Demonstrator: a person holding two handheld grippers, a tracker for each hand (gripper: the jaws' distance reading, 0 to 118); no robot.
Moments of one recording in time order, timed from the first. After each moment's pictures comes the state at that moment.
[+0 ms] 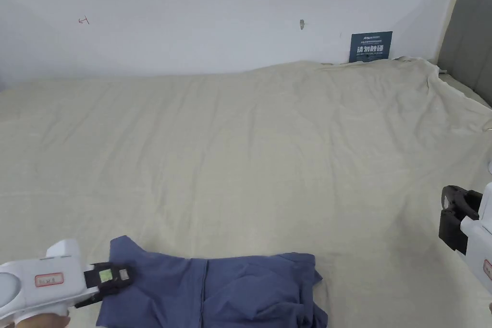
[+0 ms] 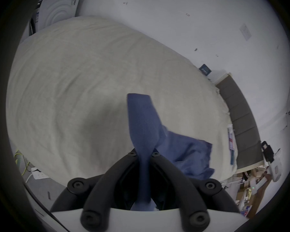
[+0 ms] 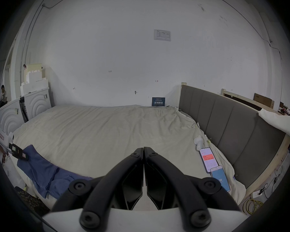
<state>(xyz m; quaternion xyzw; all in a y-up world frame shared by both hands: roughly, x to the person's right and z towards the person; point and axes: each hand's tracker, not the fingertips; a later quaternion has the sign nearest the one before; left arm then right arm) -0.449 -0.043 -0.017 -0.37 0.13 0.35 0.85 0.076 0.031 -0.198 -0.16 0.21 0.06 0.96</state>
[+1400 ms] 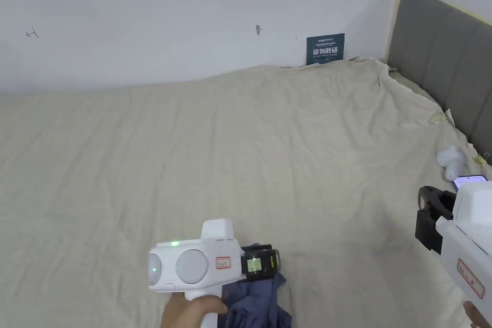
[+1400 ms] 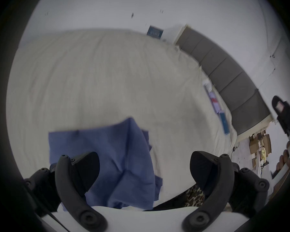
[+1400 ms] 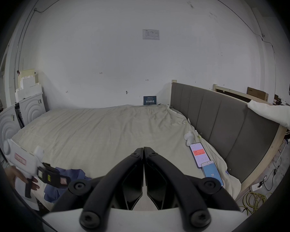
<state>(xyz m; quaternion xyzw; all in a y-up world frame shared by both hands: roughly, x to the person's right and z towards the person) -0.225 -0.055 -0.171 -0.40 0.00 0.20 0.89 0.115 0.028 -0.199 -0.16 0.18 0.04 0.97</state>
